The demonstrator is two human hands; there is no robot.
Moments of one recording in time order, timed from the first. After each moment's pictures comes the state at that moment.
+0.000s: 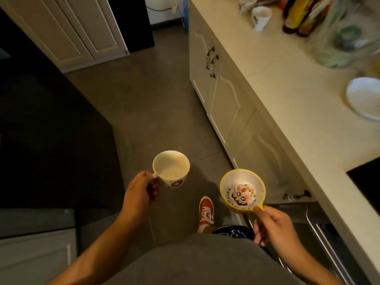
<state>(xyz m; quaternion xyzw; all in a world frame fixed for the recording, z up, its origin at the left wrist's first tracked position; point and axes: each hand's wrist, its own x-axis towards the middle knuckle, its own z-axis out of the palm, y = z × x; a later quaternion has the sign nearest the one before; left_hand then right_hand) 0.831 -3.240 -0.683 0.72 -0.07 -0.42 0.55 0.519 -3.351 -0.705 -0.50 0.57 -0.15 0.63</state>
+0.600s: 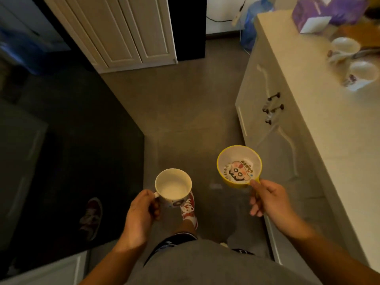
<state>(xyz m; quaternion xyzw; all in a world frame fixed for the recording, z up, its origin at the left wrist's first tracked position) 1.002 -3.341 -0.689 0.74 0.01 -0.34 0.58 0.812 -3.594 -0.698 -0.61 0.47 -0.09 0.64</state>
